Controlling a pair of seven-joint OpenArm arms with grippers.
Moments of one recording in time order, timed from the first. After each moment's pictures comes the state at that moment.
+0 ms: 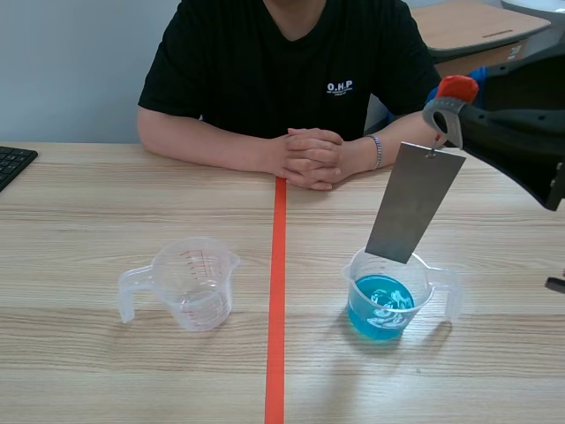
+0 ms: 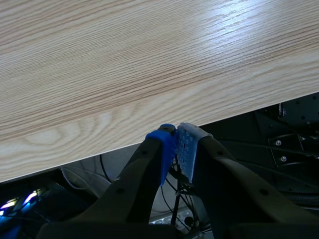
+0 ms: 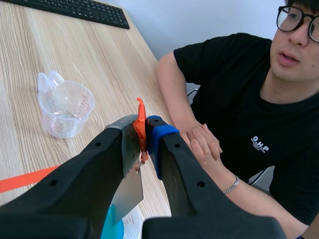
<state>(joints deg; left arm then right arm) 66.1 -27.7 -7.5 104.6 -11.4 -3.6 -3.2 -29.8 39.5 16.9 125.0 9.9 45.4 11.4</state>
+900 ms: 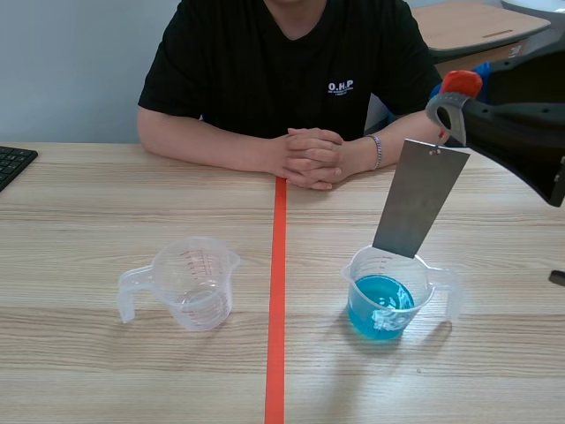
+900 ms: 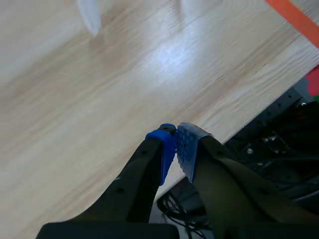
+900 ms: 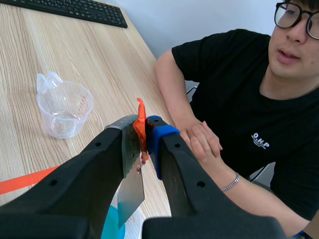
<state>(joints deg) 61.9 -45.1 -6.3 106.4 -11.7 -17.2 -11.4 -29.8 39.5 17.5 125.3 12.0 45.4 9.2</state>
